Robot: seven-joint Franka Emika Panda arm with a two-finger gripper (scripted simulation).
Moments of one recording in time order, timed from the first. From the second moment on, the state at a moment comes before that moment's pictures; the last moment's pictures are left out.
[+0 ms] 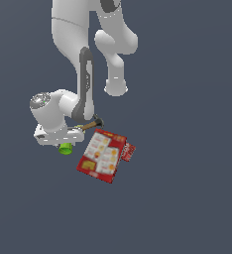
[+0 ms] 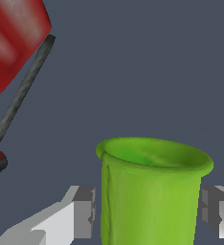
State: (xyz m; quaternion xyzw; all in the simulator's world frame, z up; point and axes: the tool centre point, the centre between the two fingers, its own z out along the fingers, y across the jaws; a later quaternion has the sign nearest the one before) arm -0.031 -0.253 0.044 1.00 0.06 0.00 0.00
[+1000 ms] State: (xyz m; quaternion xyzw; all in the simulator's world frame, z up) arm -0.031 -0.227 0.065 1.00 0.06 0.00 0.00
